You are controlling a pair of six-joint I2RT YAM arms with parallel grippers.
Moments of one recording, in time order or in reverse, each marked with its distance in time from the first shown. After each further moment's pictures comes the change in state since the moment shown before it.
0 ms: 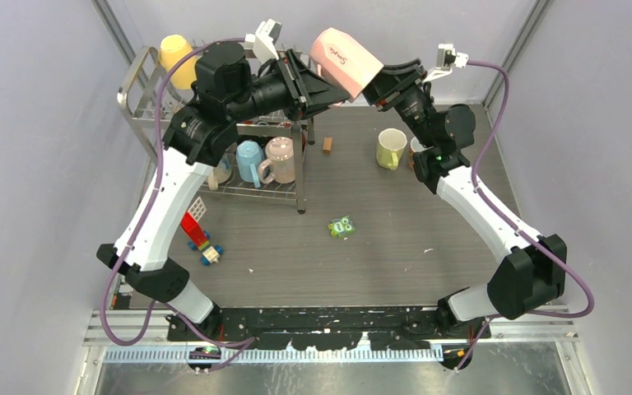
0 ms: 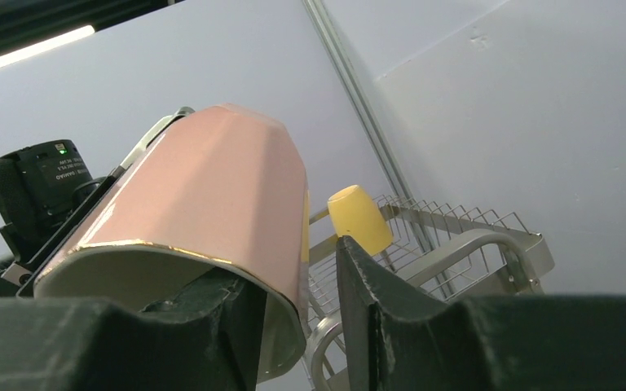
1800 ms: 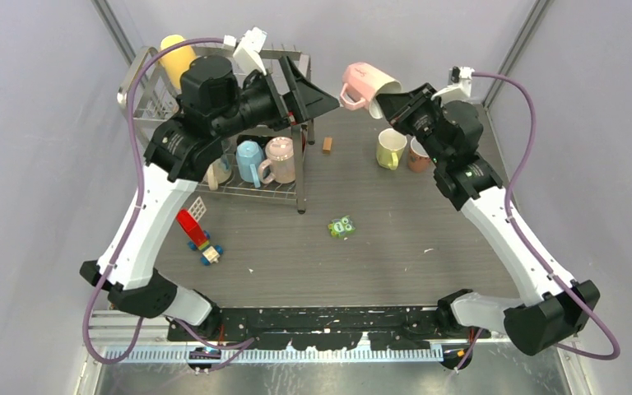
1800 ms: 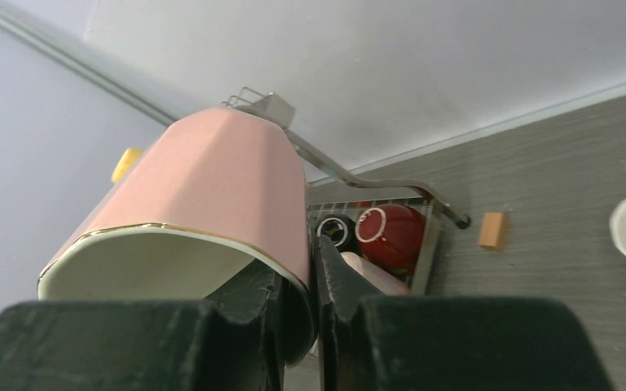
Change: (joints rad) left arm -0.005 -0.093 -0.076 -0.084 -0.170 0.285; right arm -0.004 -0.197 0.010 -0.840 0.385 -0.042
